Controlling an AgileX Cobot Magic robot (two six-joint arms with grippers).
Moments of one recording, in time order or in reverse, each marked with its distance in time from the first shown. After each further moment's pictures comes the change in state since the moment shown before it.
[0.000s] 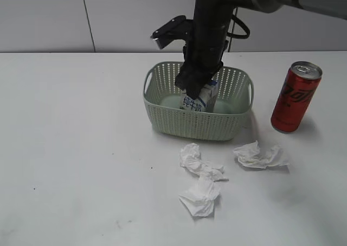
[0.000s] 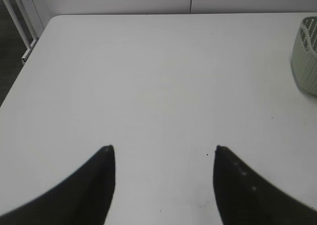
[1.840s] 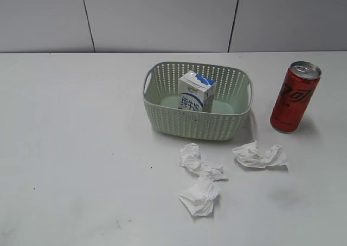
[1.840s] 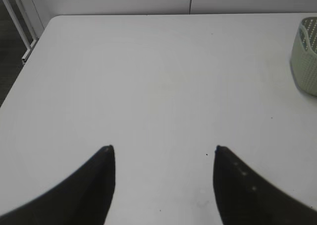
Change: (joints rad) left arm 0.000 0.000 0.000 -0.001 0.000 0.000; right arm -0.570 -1.054 0.818 -0.033 0.081 0.311
